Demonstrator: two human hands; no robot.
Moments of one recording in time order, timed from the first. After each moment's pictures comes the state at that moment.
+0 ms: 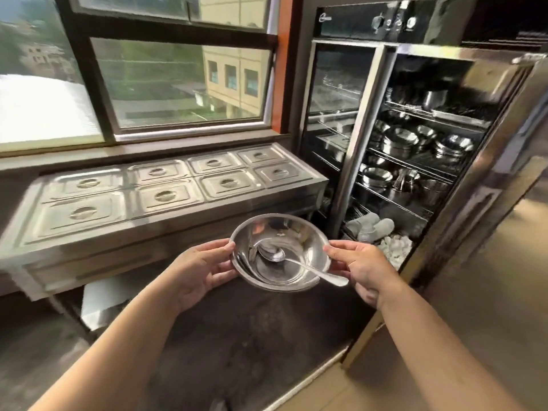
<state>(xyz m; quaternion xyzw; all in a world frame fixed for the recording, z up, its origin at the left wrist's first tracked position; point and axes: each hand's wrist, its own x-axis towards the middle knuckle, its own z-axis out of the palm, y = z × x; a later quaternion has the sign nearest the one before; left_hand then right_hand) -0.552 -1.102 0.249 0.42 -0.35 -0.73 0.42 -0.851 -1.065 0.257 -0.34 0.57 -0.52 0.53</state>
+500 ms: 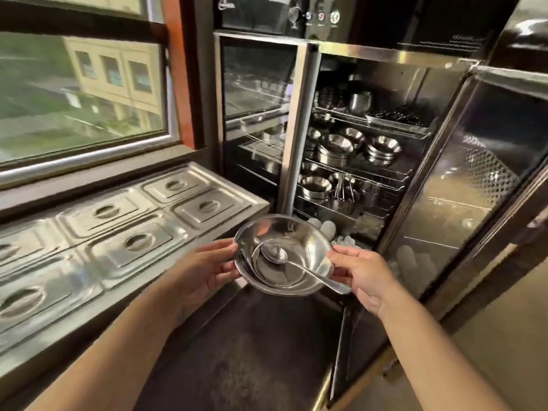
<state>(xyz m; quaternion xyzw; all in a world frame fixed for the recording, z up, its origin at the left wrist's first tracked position) -0.686 -1.449 0.259 0.31 -0.42 -0.81 0.26 -0.946 -1.298 0.262 -0.21 0.61 -0.63 0.43</state>
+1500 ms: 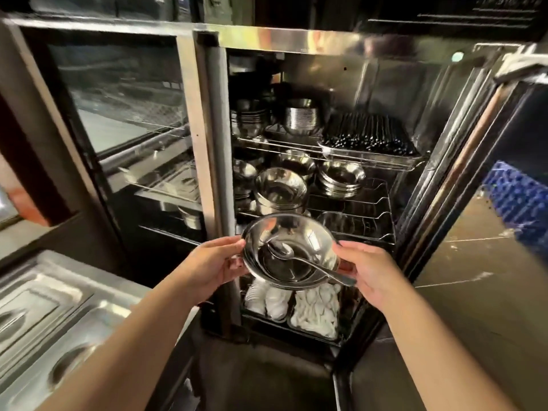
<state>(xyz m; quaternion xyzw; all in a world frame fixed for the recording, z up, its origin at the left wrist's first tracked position) -1.122 -1.829 0.259 0.27 -0.50 -0.81 0.13 -1.299 -1.599 0.273 -0.06 0.63 -0.71 0.30</state>
